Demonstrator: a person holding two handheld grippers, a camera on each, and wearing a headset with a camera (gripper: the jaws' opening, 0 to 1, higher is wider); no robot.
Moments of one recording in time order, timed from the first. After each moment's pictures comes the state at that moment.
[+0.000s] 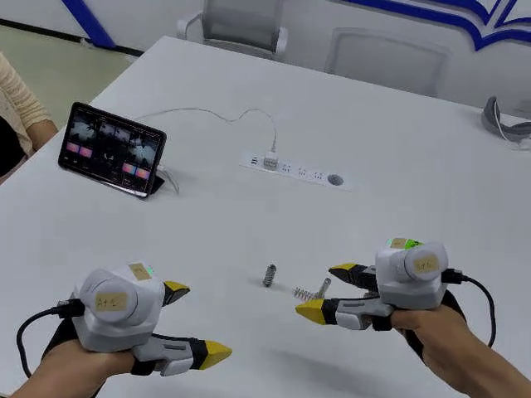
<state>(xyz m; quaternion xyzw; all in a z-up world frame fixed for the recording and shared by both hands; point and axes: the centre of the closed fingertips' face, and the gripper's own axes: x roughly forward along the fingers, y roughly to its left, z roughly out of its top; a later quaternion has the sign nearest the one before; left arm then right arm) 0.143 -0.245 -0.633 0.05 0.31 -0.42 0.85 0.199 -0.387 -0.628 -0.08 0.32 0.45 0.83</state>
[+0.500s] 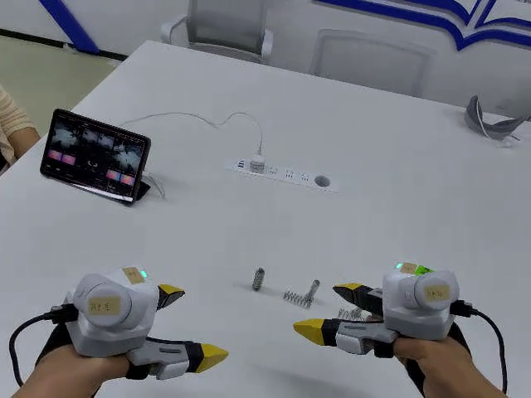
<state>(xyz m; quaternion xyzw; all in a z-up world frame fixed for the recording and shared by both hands) 0.148 -0.255 -0.633 0.05 0.30 -0.43 0.85 0.177 -0.407 -0.634 -0.02 0.32 0.40 0.86</state>
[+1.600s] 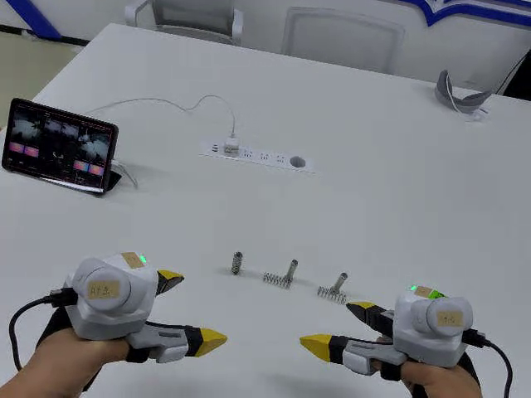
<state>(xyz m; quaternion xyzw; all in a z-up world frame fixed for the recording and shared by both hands) 0.151 -0.289 -0.633 0.07 0.30 -0.46 0.83 0.141 -0.456 -0.653 0.03 0.34 0.33 0.88</state>
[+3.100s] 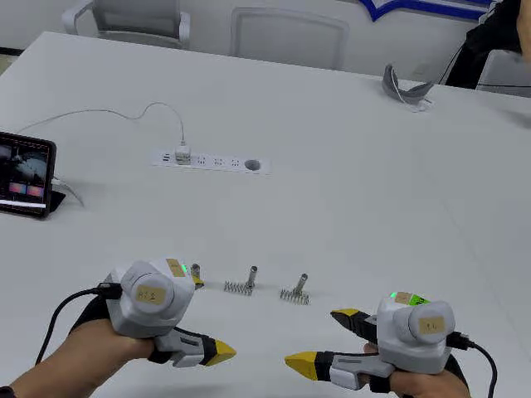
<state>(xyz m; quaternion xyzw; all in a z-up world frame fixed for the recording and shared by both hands) 0.165 -0.374 -0.652 0.18 0.29 -0.55 0.76 0.122 -0.485 -0.650 0.02 0.35 0.32 0.88</state>
